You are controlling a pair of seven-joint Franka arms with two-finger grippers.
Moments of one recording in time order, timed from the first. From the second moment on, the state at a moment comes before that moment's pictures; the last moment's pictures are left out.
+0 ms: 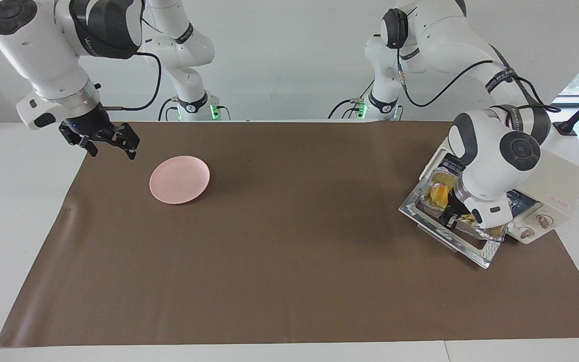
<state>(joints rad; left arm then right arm) -0.53 0.51 0.54 -1.43 -0.17 1.74 -0.90 0.09 0.06 -0.16 -1.58 -0.01 1.60 0.05</state>
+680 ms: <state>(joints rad) -0.49 0.44 0.55 -1.57 -0.12 1.78 -0.81 -0.02 0.06 -0.05 -1.58 -0.01 1.60 0.05</state>
